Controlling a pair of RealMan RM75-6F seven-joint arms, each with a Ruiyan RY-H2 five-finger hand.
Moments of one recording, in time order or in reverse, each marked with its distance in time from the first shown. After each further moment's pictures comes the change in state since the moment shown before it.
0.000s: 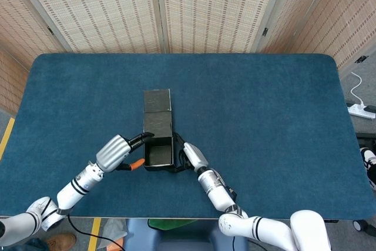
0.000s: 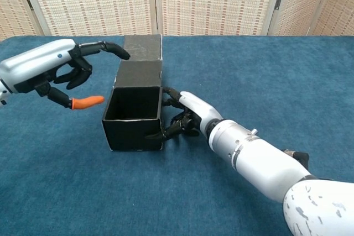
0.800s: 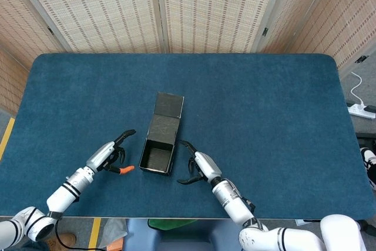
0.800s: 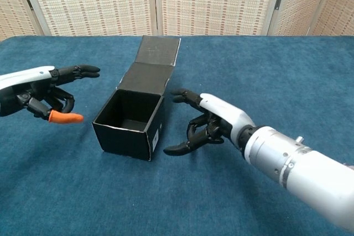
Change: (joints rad) left arm 0.034 0.156 -0.010 -0.247 -0.190 -0.391 -0.414; right arm -0.142 0.216 -0.118 -0.348 -0.030 0.102 -0.105
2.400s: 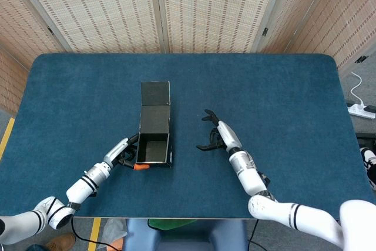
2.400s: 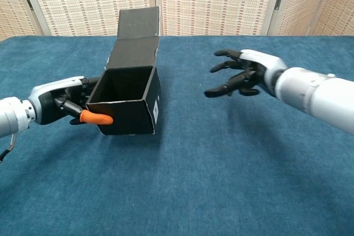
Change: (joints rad) left arm -0.051 -0.153 -0.054 0.161 0.026 -0.077 -0.327; right arm 0.134 0.155 0.177 0.020 0.378 -0.101 -0.093
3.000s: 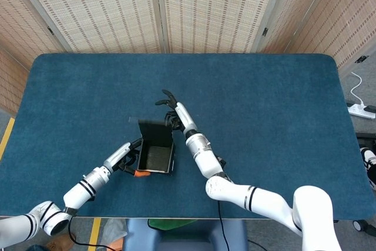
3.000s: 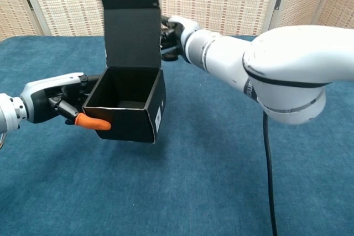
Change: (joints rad) left arm 0.008 0.075 -0.004 -0.156 -0.008 -0.009 0.175; right arm 0.278 -0.225 0.276 0.191 0.068 -0.090 0.115
